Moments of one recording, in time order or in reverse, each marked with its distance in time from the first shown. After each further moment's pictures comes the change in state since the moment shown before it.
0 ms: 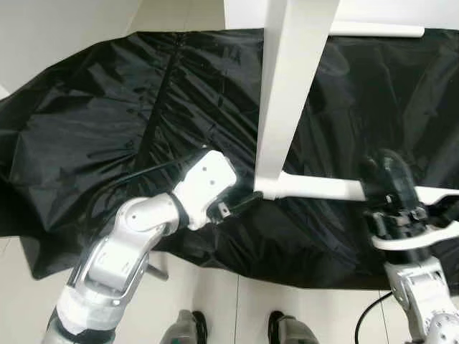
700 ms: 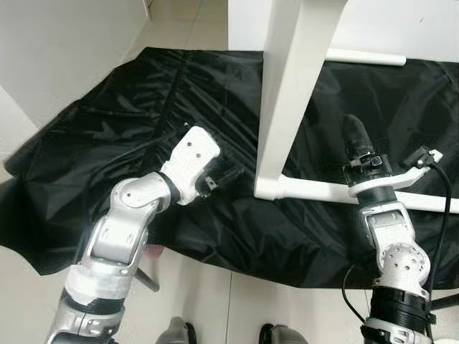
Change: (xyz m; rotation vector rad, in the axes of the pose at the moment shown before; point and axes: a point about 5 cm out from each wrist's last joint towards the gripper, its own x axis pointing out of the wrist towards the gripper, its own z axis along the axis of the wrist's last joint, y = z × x) left arm 0.009 0.042 -0.006 -0.026 0.021 0.166; right arm 0.056 -0.041 0.003 -0.283 -0.070 -0.269
